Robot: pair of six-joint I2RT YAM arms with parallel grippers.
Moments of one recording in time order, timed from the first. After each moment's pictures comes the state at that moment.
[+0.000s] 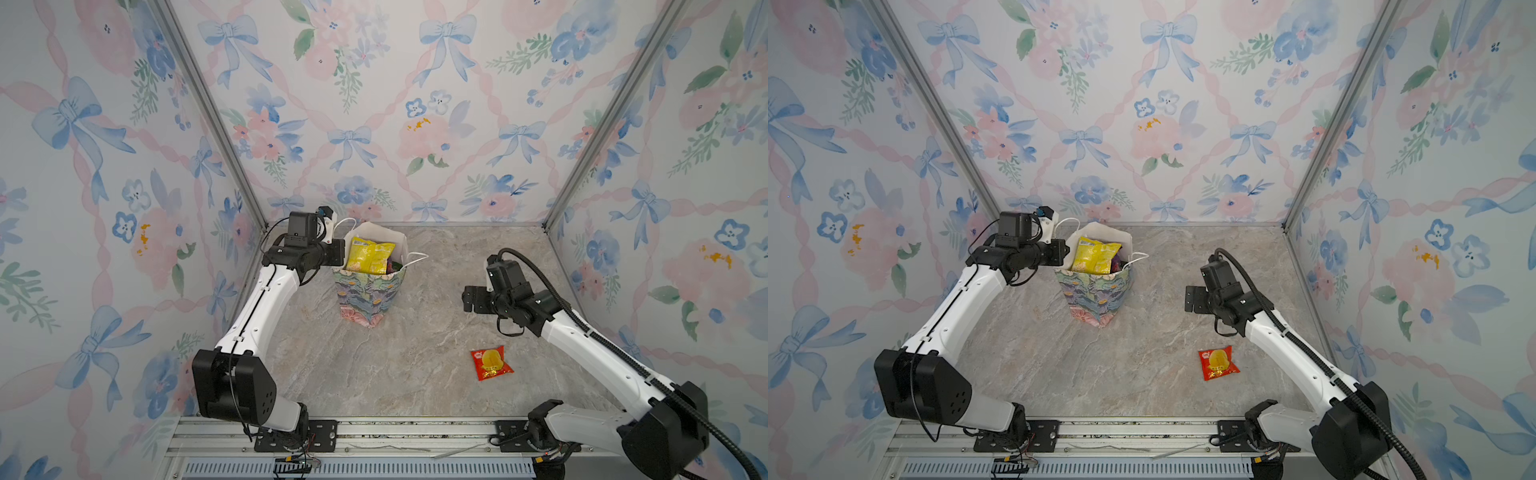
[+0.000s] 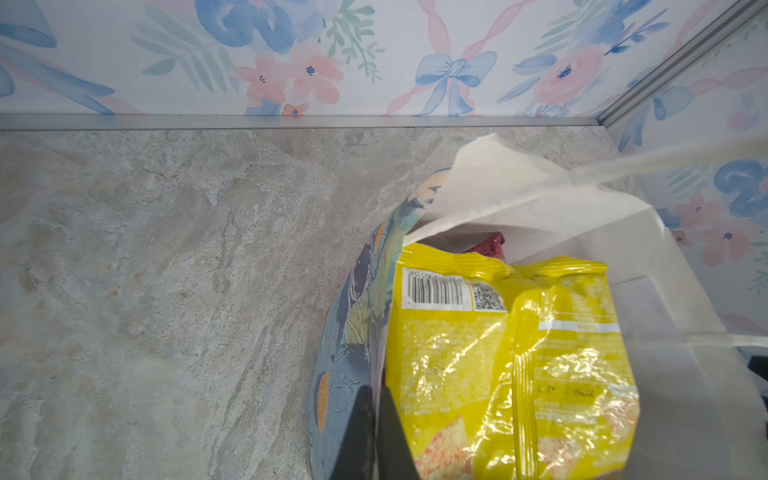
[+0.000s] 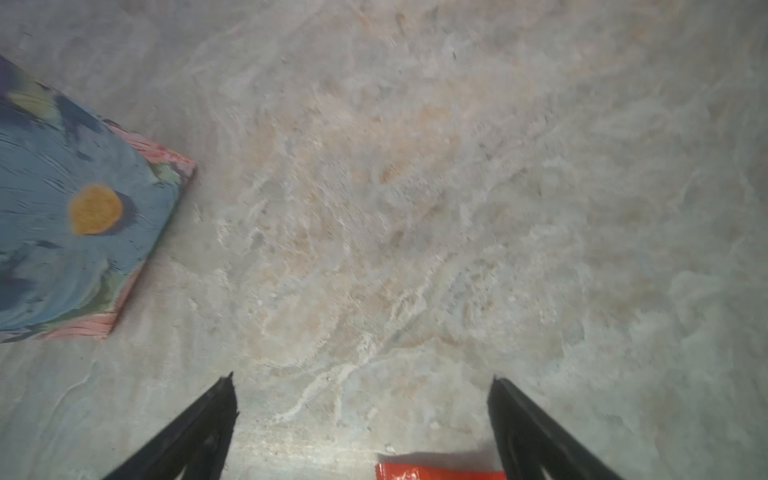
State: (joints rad) left arm -0.13 1.47 1.38 -0.63 0.27 -0.12; right arm 0.47 1.18 0.91 -0.68 0.17 0.45
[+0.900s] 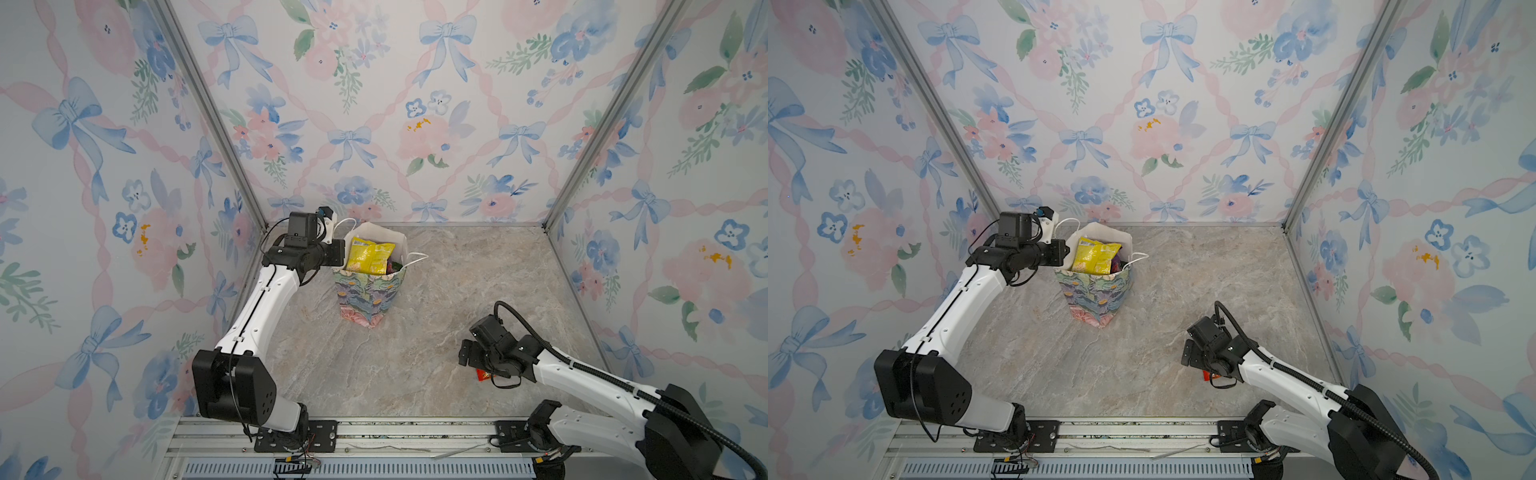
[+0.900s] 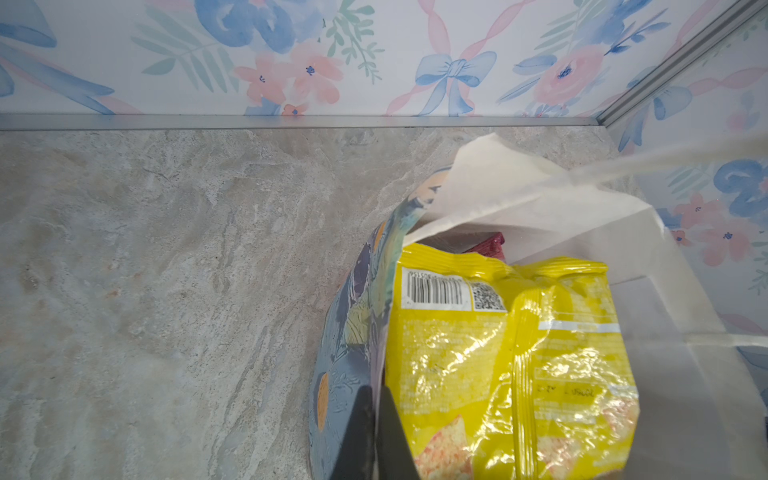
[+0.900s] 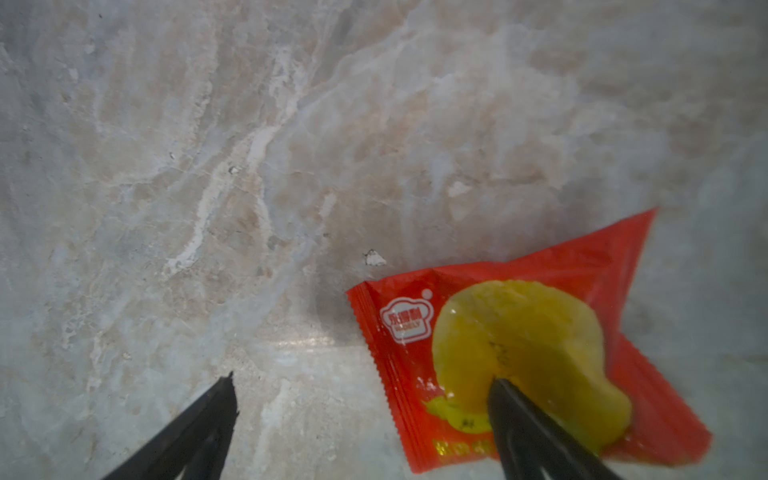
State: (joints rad) left arm -0.13 1.47 1.38 -0.63 0.27 -0.12; right arm 0.73 1.14 0.55 -0.61 0.12 0.91
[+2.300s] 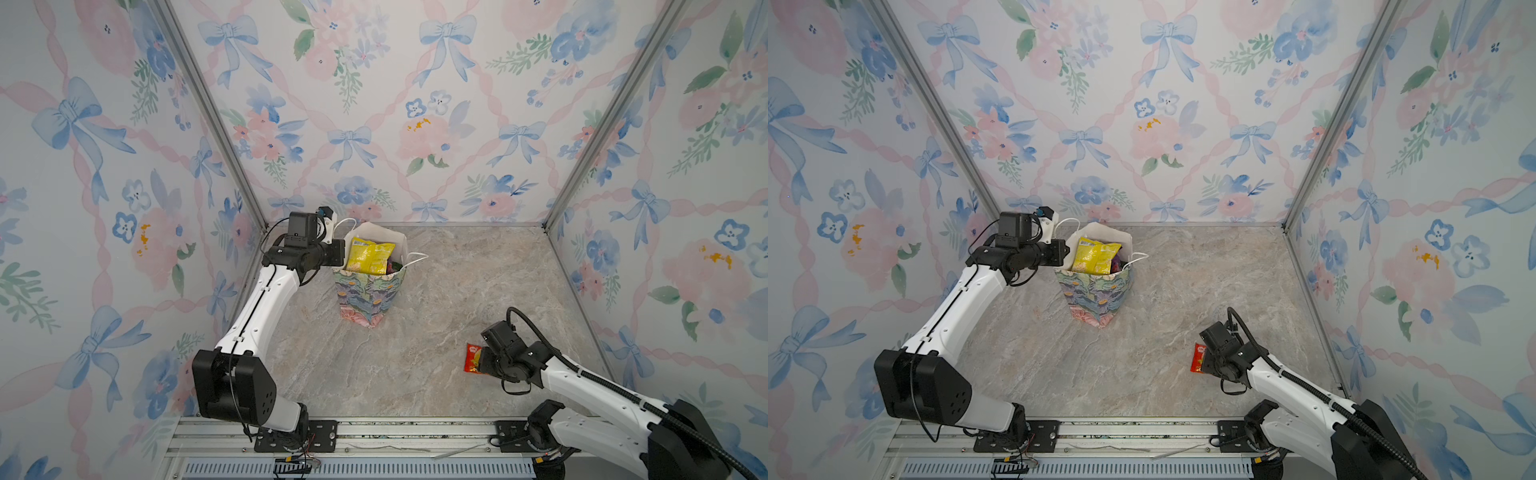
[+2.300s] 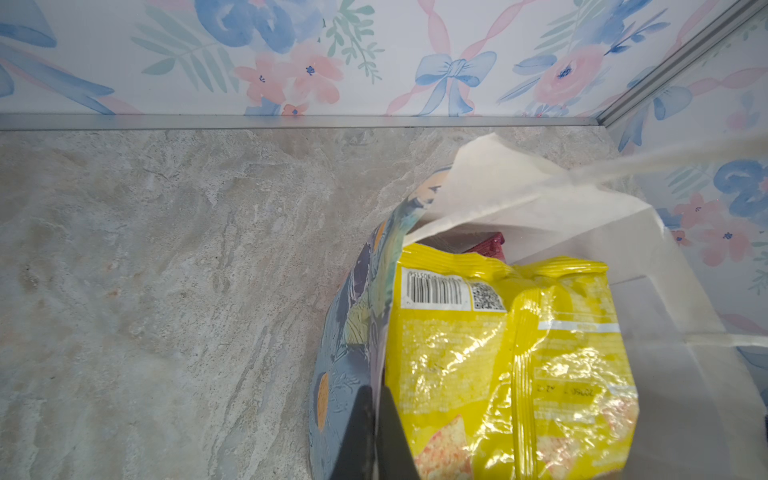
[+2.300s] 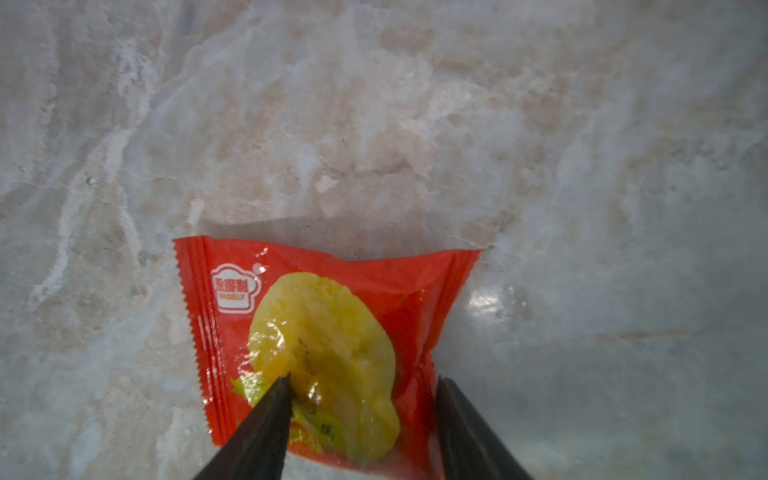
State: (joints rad) left arm -0.13 1.47 1.38 -0.63 0.27 -0.12; right arm 0.60 1.04 0.46 -0.66 0.16 0.85
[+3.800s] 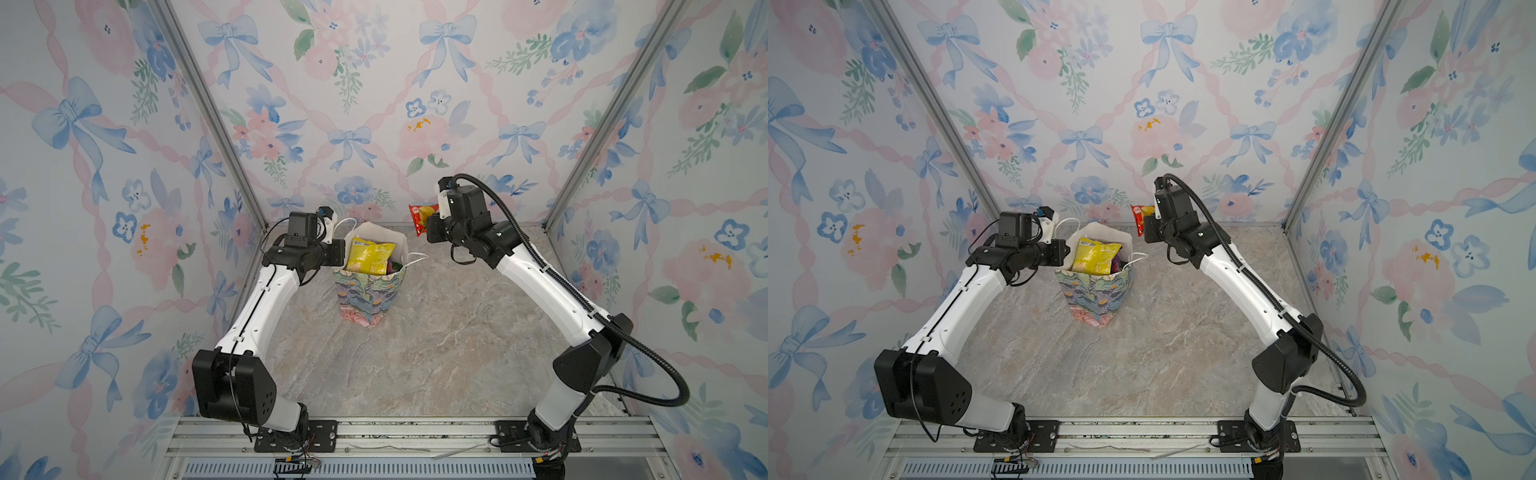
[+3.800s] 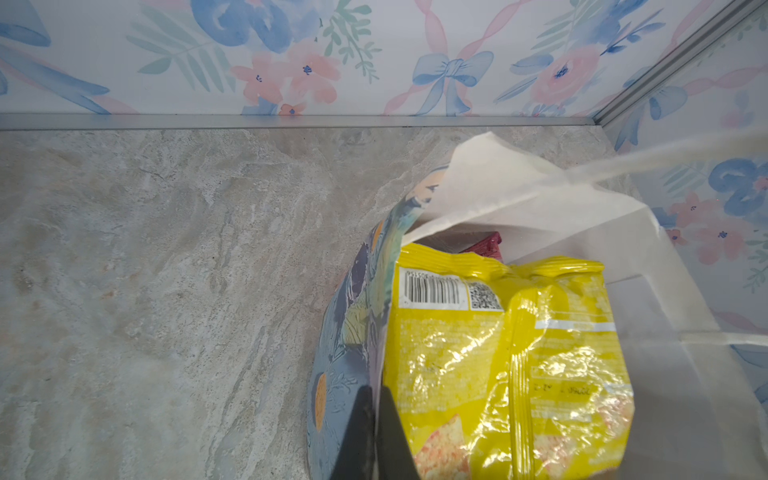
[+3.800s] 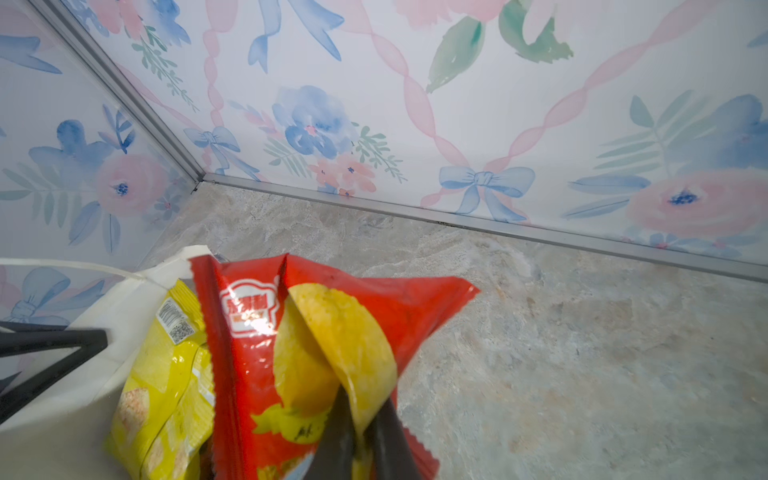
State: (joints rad) left arm -0.13 1.47 1.38 -0.63 0.27 -0.12; right arm 0.63 1.81 1.98 -0.68 0.16 0.24
